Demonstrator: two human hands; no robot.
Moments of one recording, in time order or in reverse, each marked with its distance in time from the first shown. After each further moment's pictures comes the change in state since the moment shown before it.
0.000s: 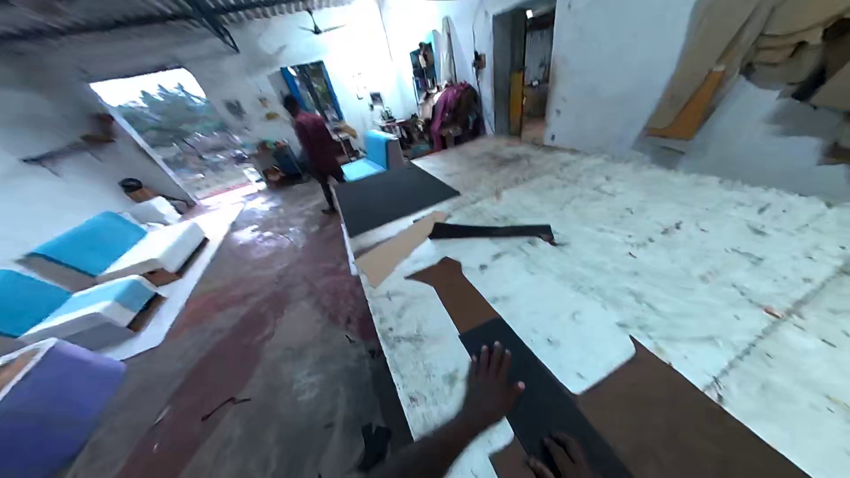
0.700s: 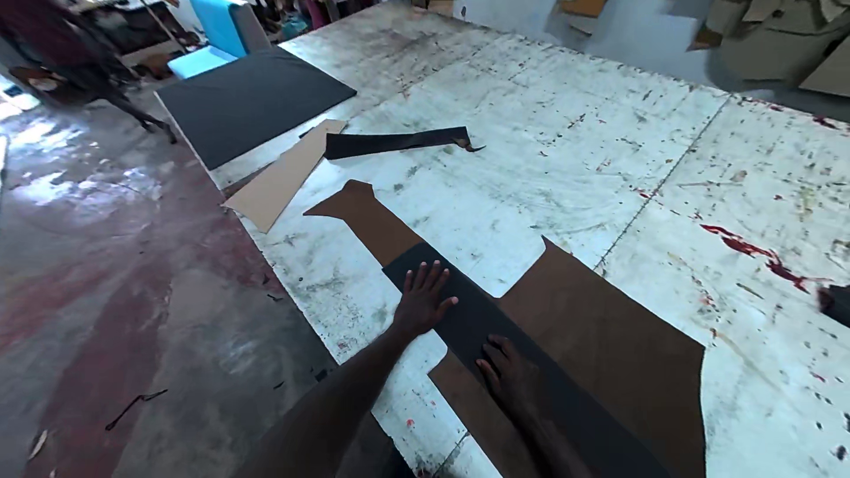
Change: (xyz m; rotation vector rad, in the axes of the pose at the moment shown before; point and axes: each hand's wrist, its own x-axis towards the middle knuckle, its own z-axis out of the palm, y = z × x) left_hand 0.046 -0.035 0.024 0.115 -0.061 0.268; right_hand 0.004 0.013 -0.002 -0.138 0.071 0.013
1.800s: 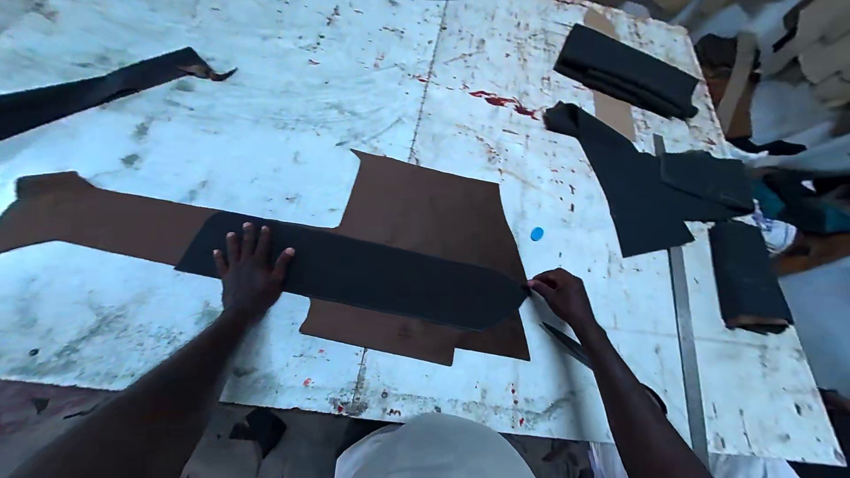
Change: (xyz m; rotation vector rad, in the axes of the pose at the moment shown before) left_hand 0.007 -0.012 0.003 -0.034 0.002 0.086; right_hand -0.273 0.151 -0.148 0.154 0.222 0.827
